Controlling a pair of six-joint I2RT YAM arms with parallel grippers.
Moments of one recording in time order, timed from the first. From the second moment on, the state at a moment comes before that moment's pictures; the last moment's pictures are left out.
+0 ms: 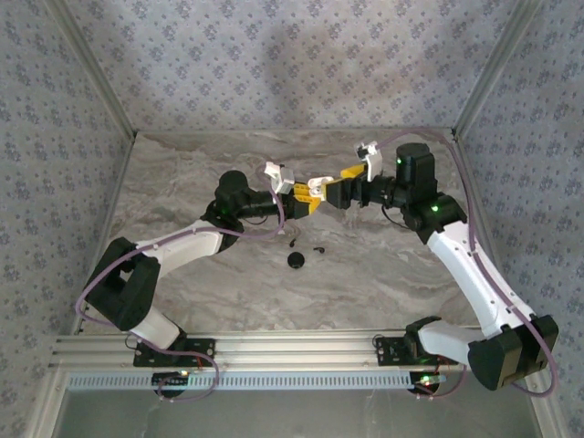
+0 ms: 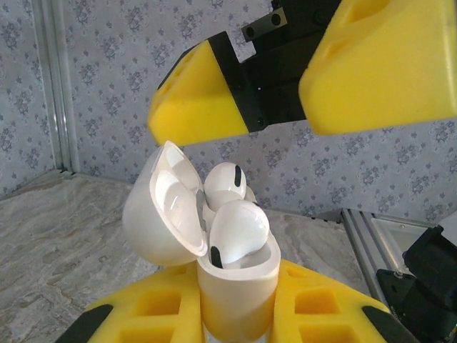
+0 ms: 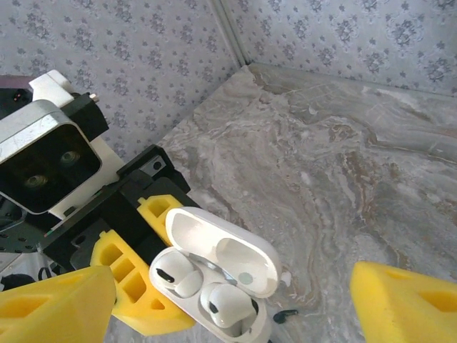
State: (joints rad) left arm -0.64 1.55 0.90 0.72 0.82 -0.18; right arm 0.35 1.16 1.15 -0.40 -0.63 0.15
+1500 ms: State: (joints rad) left arm -0.64 1.55 0.90 0.70 0.83 -0.18; right arm 0.34 1.24 1.19 -0.47 -0.61 0.14
